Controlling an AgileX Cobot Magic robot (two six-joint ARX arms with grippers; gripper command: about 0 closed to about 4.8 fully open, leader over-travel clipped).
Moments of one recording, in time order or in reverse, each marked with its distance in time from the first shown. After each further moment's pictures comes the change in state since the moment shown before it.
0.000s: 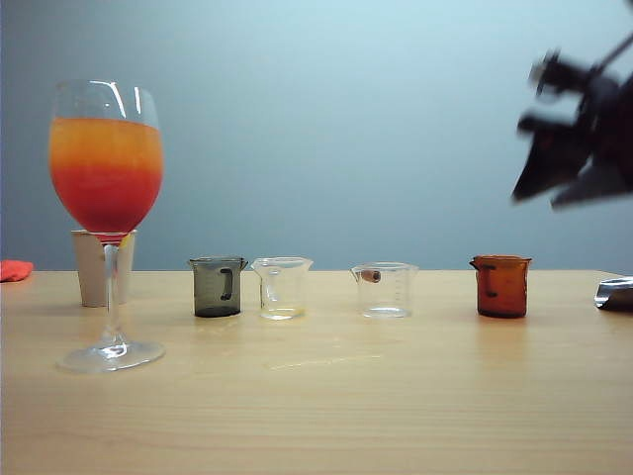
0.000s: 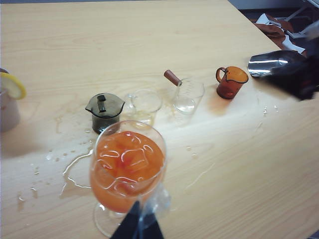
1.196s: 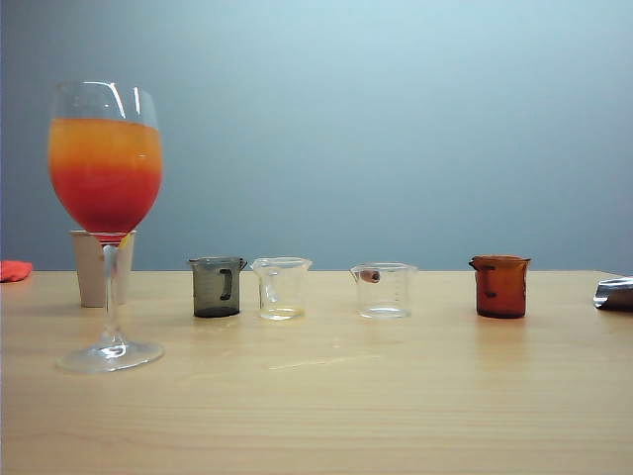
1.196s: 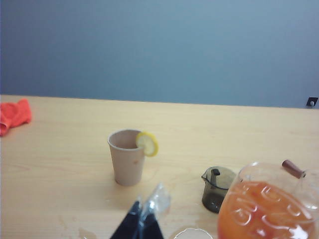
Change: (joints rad) left arm 0.000 -0.450 -0.584 0.581 -0.453 -0.022; right arm 0.000 -0.943 -0.353 -0.036 0.179 -0.061
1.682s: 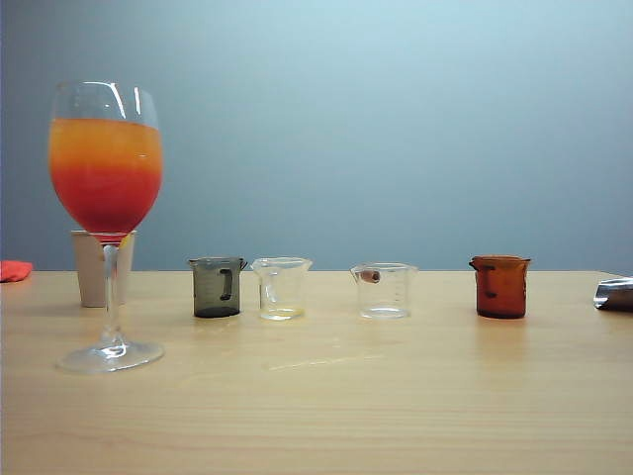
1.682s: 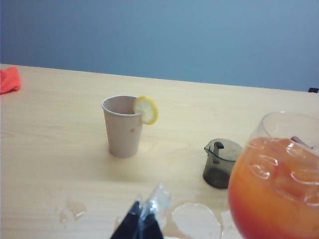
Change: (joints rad) left arm 0.000 0.000 -0.198 0.163 0.003 -0.046; right arm 0.000 -0.172 -0.121 -0.129 0.077 0.047
